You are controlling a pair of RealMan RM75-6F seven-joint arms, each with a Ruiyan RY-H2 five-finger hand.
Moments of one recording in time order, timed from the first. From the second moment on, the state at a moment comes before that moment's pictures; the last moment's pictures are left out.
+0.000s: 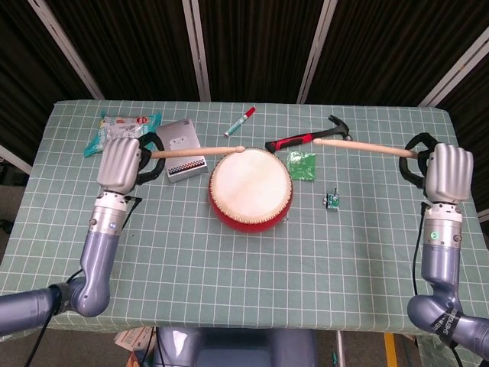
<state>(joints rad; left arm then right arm) -0.78 -1.37 -0.34 -1.74 0.97 1.36 0.30 0.52 -1.21 0.43 -1.63 -0.98 1.36 -0.20</state>
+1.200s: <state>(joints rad) -0.63 -1.24 -0.36 -1.86 1.03 1.37 0.17 0.64 -1.38 0.20 -1.50 -0.96 1.19 -0.82</state>
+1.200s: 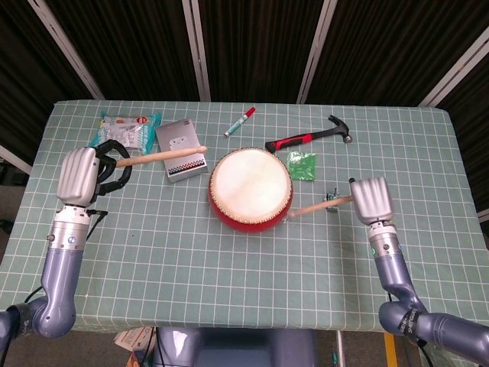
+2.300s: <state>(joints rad) -0.77 -1.34 -0.37 -1.70 0.93 1.19 0.36 0.49 -1.17 0.41 -1.68 -0.96 1.33 -0.21</state>
